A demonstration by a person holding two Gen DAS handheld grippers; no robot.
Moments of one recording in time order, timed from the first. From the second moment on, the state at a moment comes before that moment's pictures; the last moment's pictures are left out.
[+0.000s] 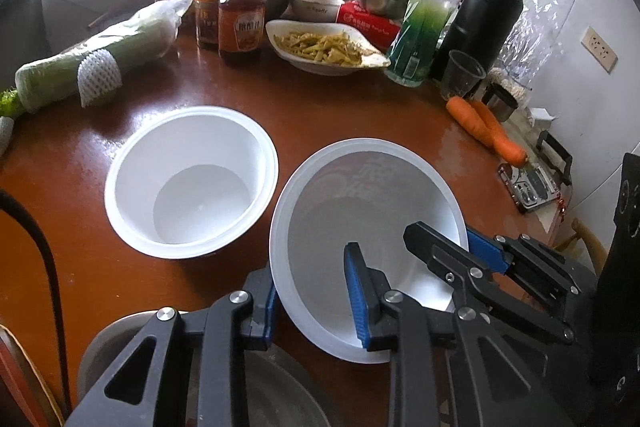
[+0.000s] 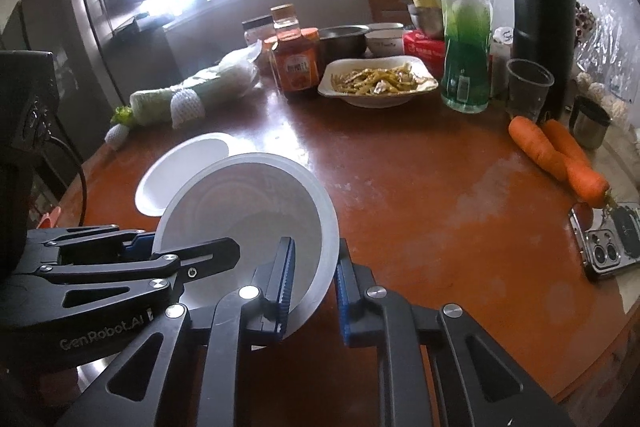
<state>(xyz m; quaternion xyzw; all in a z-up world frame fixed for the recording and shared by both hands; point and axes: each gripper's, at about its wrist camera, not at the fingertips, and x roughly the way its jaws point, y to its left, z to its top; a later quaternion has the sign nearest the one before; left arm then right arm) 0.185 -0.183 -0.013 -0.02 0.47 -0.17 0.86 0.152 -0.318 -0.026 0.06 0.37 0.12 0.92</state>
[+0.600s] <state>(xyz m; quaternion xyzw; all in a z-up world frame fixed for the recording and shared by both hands) 0.145 -0.146 0.031 -0.03 0.42 -0.15 0.89 0.119 -0.285 0.017 0.04 0.32 0.15 0.93</state>
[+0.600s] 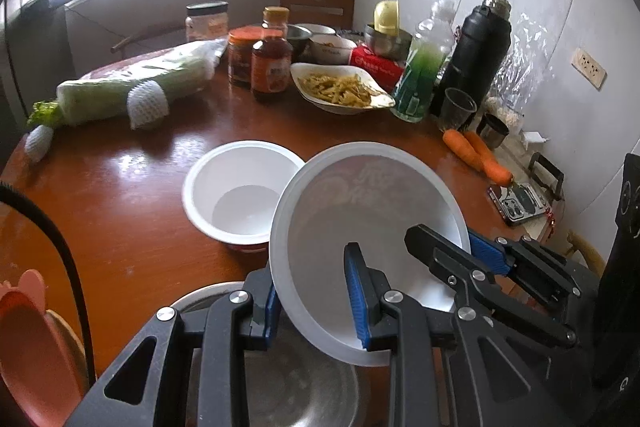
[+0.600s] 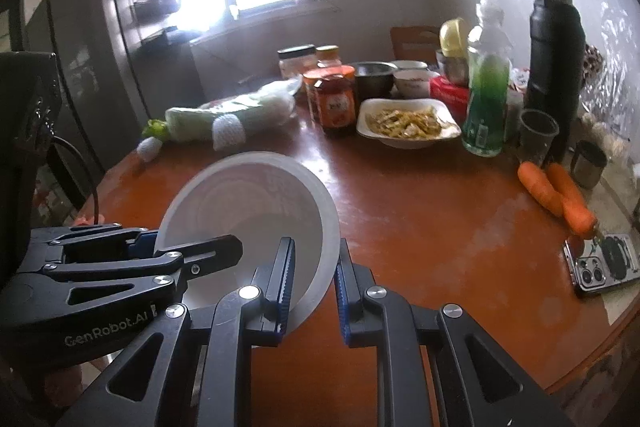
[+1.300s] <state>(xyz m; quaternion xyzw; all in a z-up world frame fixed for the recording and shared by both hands) 0.097 -0.093 0.056 -0.04 0.39 -0.12 0.91 0.084 -0.233 0.043 0.01 0.29 0.19 0.94</state>
